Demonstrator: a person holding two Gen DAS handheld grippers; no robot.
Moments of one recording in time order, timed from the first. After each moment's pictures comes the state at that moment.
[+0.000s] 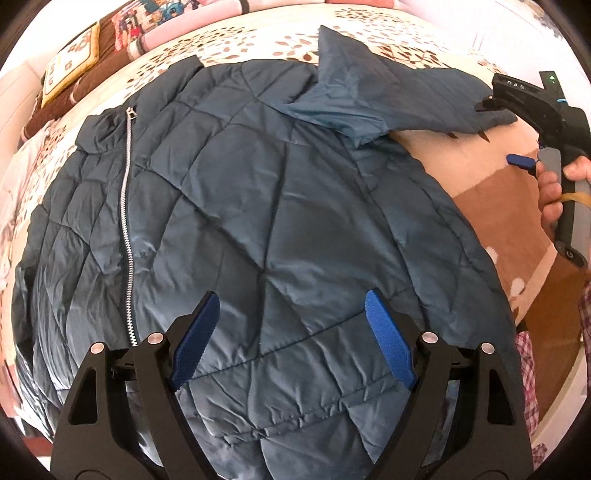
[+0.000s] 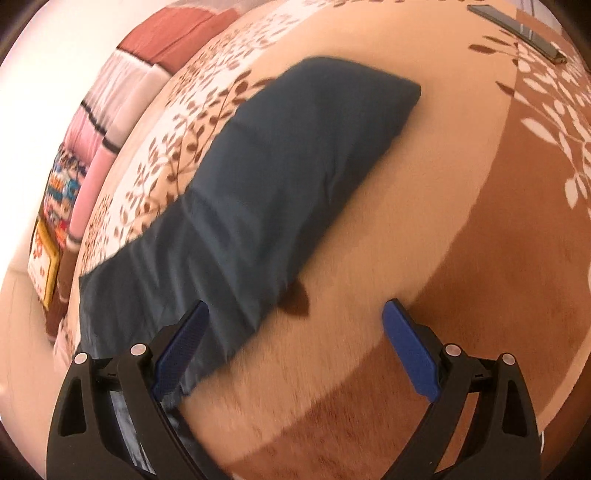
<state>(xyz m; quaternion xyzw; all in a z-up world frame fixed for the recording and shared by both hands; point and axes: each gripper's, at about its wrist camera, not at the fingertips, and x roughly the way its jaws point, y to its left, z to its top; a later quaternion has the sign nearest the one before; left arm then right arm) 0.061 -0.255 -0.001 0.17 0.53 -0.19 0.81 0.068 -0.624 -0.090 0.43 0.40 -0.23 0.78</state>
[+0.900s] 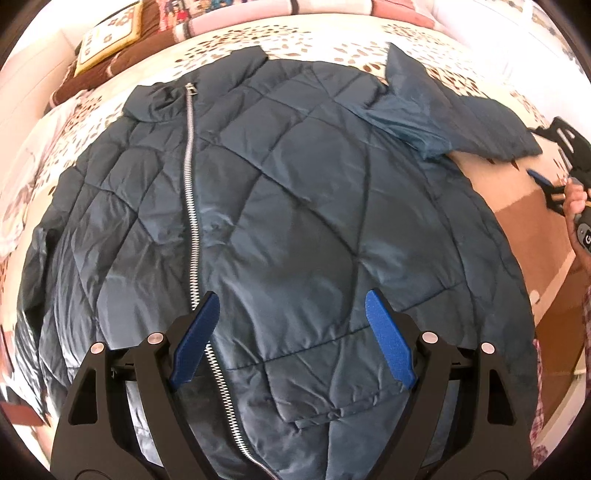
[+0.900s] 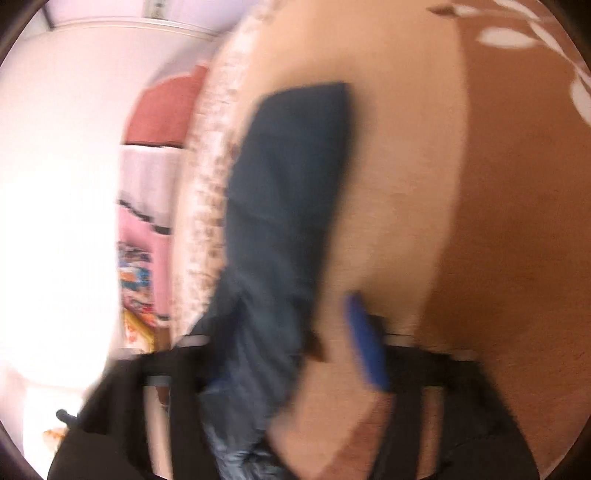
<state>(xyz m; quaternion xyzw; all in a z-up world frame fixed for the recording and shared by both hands) 0.072 -0.191 0.007 0.13 0.53 -0.14 0.82 0.034 -0.668 -0.104 0.60 0.24 -0.17 0.74</state>
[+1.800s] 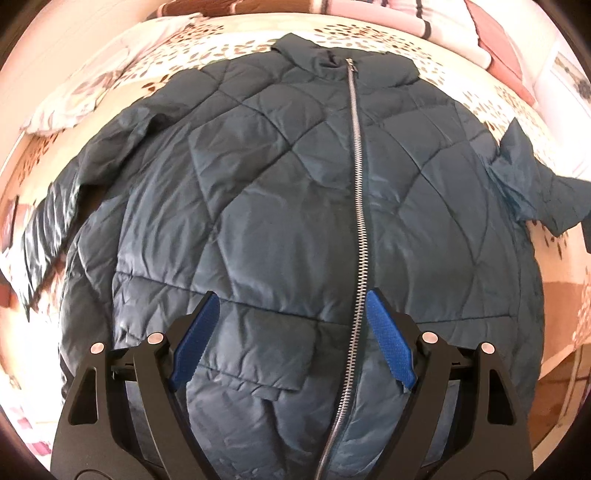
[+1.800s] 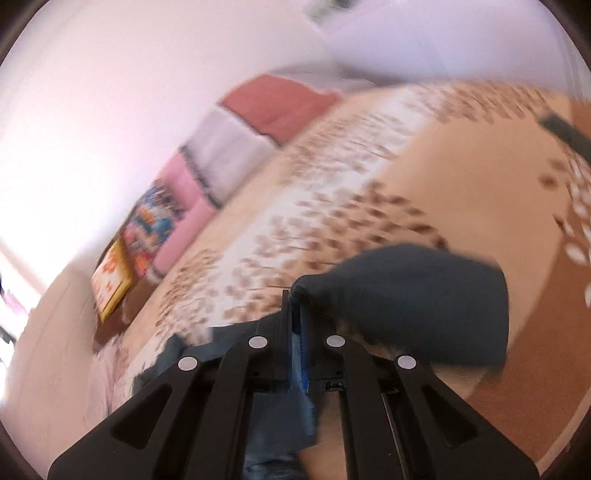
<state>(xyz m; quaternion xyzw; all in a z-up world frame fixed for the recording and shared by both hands) 0.067 -0.070 0.005 -0.02 0.56 0.01 0.83 0.090 -0.558 0.039 0.34 0.22 -0.12 0.91</state>
